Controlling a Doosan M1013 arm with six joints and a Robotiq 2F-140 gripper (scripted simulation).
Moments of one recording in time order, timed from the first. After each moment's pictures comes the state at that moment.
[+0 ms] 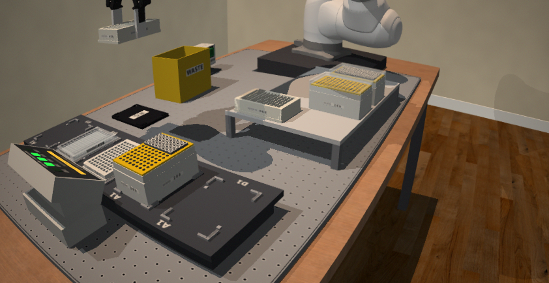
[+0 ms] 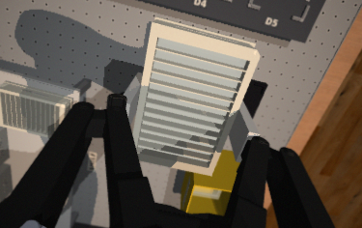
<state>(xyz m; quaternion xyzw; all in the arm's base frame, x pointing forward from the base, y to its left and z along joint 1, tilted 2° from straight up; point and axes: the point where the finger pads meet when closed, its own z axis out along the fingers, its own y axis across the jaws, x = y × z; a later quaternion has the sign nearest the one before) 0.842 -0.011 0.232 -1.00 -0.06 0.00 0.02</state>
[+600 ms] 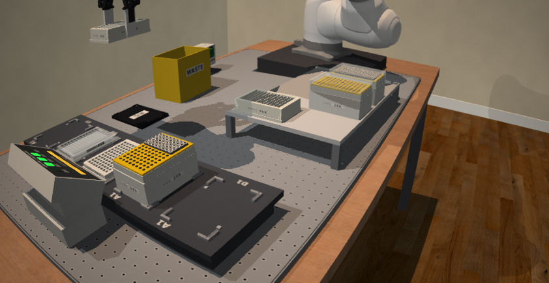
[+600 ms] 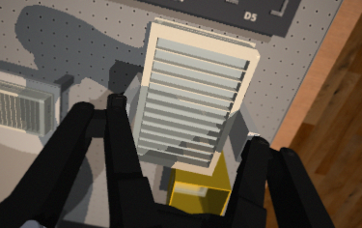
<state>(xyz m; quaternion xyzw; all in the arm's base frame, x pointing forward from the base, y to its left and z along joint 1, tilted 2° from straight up) 0.847 -0.048 0.230 -1.00 -0.06 0.00 0.02</state>
